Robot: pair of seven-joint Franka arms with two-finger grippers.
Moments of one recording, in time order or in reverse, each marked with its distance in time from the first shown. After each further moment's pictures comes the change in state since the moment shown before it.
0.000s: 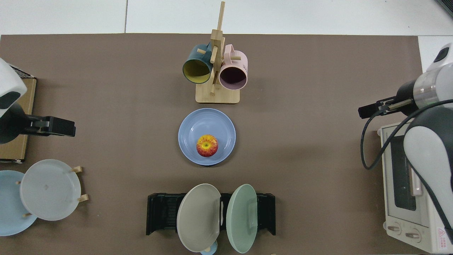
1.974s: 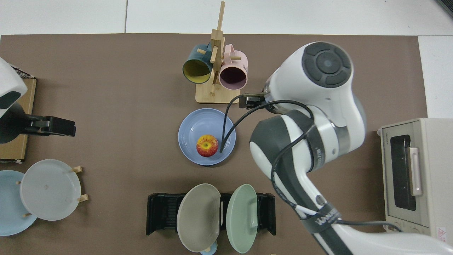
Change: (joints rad) left arm 0.000 0.000 0.000 0.000 0.000 0.001 0.000; right arm 0.301 0.259 -0.012 0.204 0.057 0.085 0.423
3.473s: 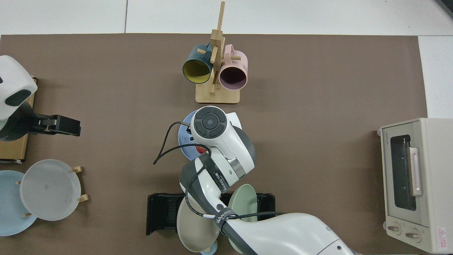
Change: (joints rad) left arm 0.000 0.026 -0.001 -0.006 0.000 0.001 0.000; right arm 0.239 0.314 0.097 -0.033 0.057 0.256 0.855
